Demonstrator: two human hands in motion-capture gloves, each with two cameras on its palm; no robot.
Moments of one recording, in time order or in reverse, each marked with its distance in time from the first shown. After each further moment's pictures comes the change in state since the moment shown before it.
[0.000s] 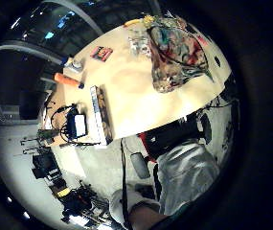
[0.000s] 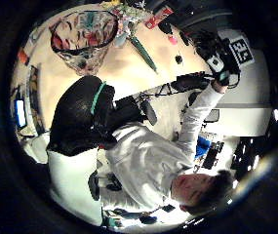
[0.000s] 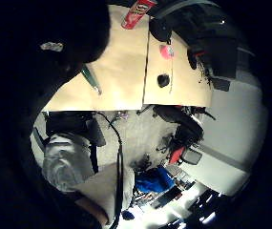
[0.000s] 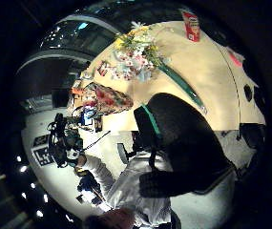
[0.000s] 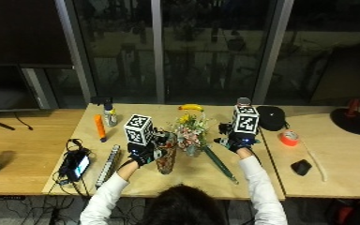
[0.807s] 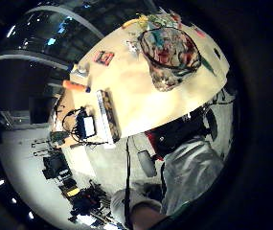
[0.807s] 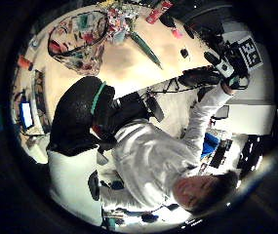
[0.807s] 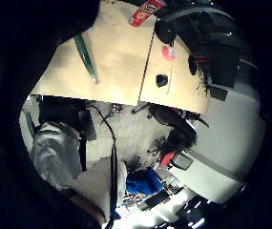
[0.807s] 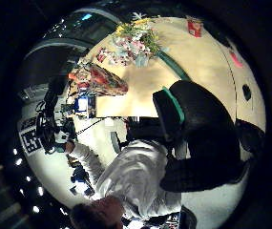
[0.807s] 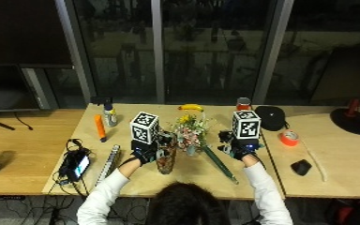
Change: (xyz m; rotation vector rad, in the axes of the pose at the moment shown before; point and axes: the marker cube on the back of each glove) left arm 0.013 0.000 -0.013 -0.038 -0.112 0.018; right arm 0.001 0.047 0.000 -0.051 0.067 -0.096
